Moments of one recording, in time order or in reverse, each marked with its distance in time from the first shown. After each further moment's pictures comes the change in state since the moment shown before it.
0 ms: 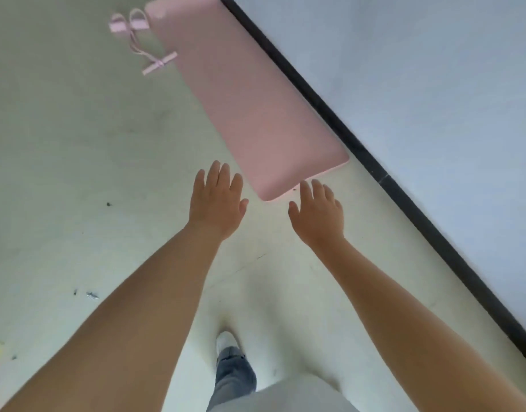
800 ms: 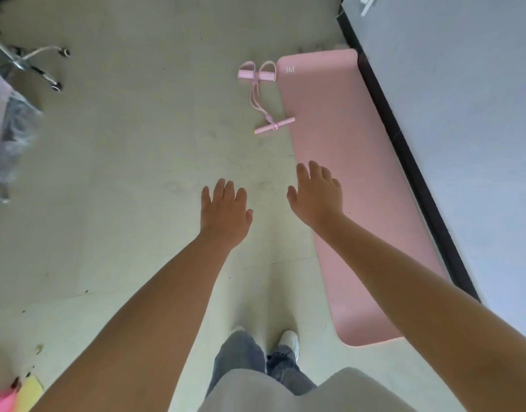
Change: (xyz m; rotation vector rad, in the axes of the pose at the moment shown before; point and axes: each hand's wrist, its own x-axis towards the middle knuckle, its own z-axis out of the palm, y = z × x) left_hand 0.391 -0.422 -0.100 -0.186 -0.115 -0.413; right_hand 0.532 -0.406 -0.127 -0.186 -0.021 -0.452
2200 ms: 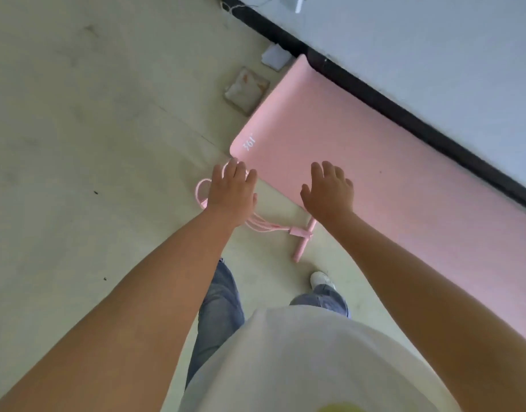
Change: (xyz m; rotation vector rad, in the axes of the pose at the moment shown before) left_hand 1.095 -0.091 -0.297 0.432 -0.001 0.933; right_hand 0.981 0.041 -0.103 0.339 -0.115 0.895
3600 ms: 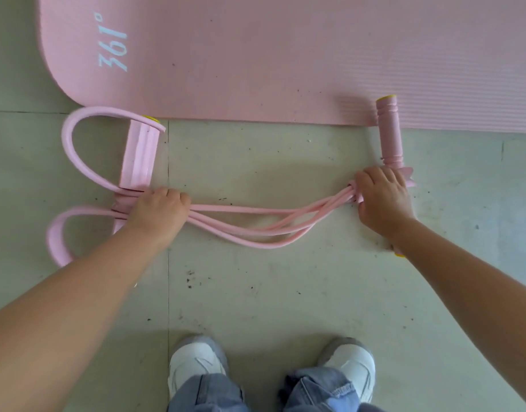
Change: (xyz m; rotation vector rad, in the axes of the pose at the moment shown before) left_hand 0.318 -0.066 0.535 0.490 -0.106 0.648; right_hand 0.204 0.099 0.588 0.035 0.407 0.260
